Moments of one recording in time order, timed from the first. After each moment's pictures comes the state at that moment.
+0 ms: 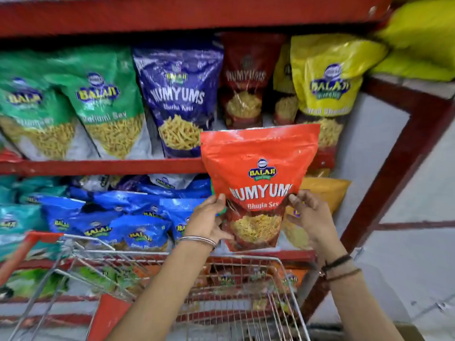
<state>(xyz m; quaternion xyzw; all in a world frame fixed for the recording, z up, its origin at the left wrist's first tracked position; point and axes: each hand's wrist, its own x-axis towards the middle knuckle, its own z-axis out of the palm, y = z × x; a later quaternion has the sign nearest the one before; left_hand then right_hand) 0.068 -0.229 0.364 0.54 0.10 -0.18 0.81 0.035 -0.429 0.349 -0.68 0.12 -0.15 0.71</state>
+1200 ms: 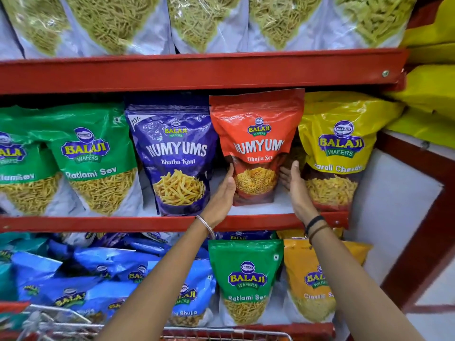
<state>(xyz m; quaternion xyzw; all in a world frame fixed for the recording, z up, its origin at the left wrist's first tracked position) 0.238 -0.268 0.415 0.81 -0.23 0.02 0.54 0.242 -0.457 0.417 -0.69 0.07 -0.17 0.70</state>
